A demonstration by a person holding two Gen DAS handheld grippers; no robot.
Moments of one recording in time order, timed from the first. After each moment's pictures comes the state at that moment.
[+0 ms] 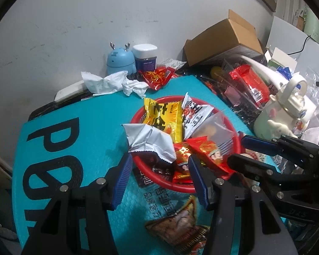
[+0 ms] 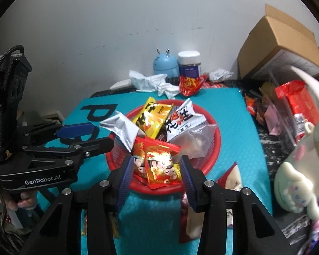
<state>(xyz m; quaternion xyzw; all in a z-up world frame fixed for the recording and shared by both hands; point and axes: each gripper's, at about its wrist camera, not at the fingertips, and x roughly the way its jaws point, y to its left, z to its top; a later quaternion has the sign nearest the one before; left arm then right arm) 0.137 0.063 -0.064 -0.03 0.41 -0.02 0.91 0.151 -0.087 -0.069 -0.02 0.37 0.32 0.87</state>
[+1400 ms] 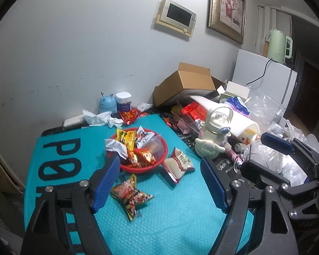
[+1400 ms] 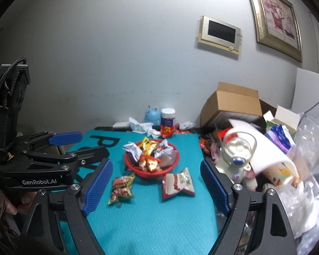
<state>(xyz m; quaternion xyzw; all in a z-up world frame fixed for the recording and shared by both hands) -0.030 -0.010 0.044 -0.04 0.29 -0.05 0.96 -0.030 -0.174 0.047 -0.04 0.22 0.25 0.94</state>
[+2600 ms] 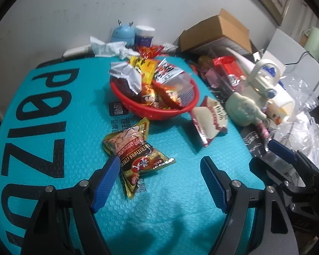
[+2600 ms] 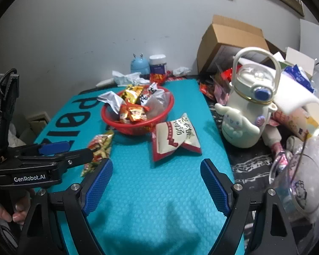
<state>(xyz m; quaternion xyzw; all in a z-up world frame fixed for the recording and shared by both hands) 0.039 0.017 -0.081 -0.13 0.43 -0.01 0.89 0.044 -0.169 -0.064 -0.02 0.35 0.23 0.91</state>
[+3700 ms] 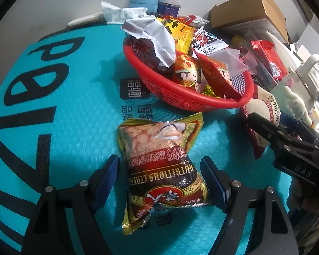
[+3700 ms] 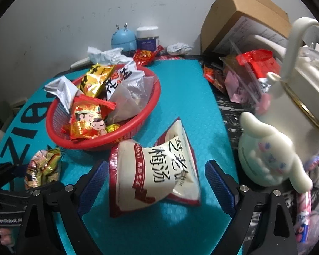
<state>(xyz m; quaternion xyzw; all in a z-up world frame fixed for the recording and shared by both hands) 0.096 0.034 -0.142 -0.13 0.50 0.05 0.85 0.166 -0.131 -0.128 -0.07 0.41 0.22 0.88</state>
